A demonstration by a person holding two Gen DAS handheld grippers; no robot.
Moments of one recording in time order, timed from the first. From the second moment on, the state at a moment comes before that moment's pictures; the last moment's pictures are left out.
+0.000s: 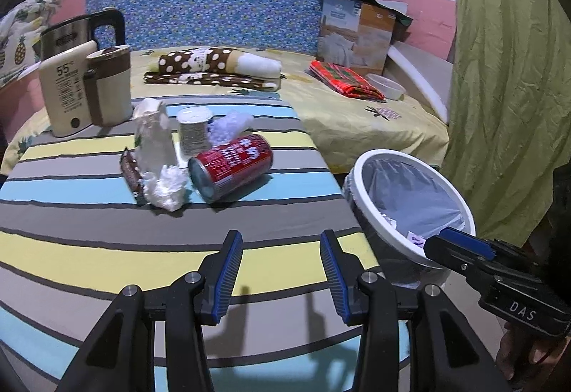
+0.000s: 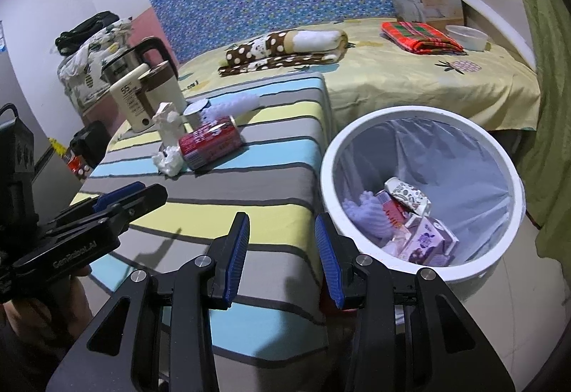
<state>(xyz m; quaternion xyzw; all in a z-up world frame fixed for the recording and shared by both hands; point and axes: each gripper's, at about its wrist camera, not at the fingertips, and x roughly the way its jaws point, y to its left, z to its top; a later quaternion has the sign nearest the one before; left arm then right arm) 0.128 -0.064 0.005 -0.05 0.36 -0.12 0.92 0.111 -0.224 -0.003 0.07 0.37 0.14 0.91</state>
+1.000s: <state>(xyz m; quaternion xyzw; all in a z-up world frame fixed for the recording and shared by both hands) 0.159 0.015 -0.014 -0.09 0.37 -0.05 0.92 0.127 -0.181 -0.008 0.06 0.38 0.18 0.90</state>
